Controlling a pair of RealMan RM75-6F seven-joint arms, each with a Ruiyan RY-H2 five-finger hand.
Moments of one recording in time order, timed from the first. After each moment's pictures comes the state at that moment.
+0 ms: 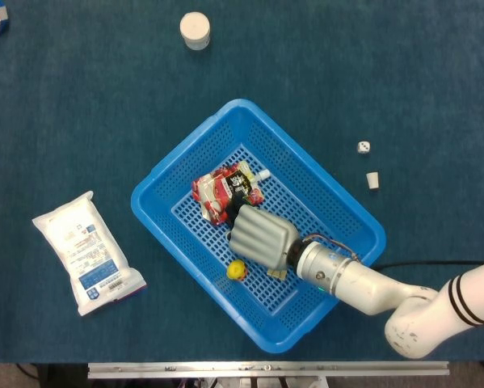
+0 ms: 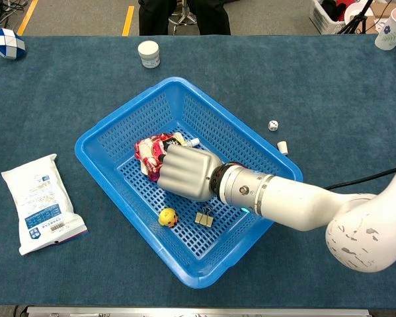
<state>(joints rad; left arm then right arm) -0.06 -0.86 -0.04 -2.05 1.45 1.49 0.12 1.14 -1.77 -0.15 -1.63 -0.97 0.95 -1.21</state>
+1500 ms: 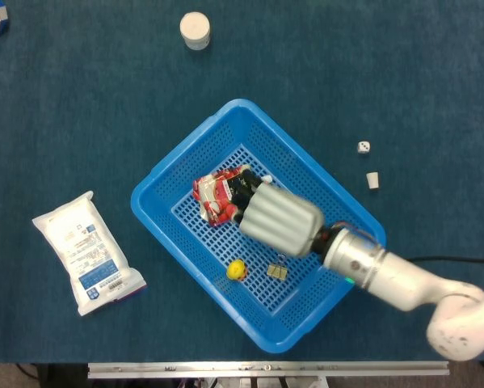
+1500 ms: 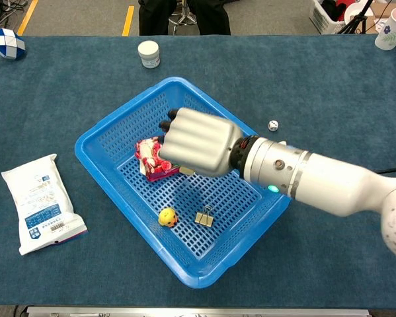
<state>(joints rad) -0.06 -0.85 -0.04 -2.07 1.46 1.49 0.14 1.03 -1.55 -0.08 -1.82 -1.20 1.04 -1.05</state>
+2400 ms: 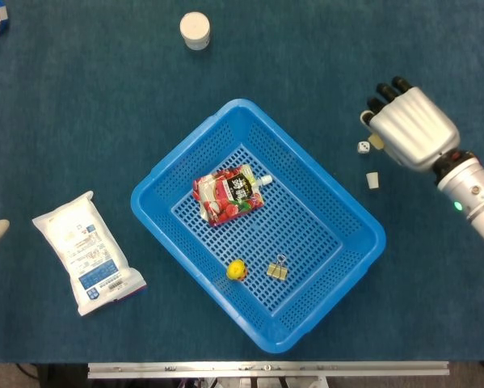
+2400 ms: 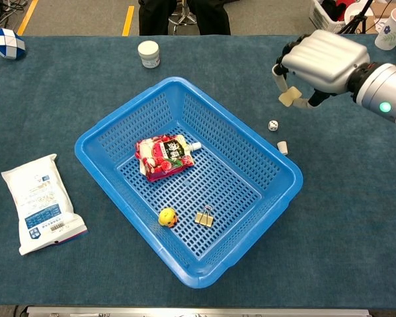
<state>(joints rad) -0.10 -0.86 -0.05 -2.08 1.45 1.45 0.19 0.82 -1.29 -0.04 -1.64 -1.17 1.01 -0.65</state>
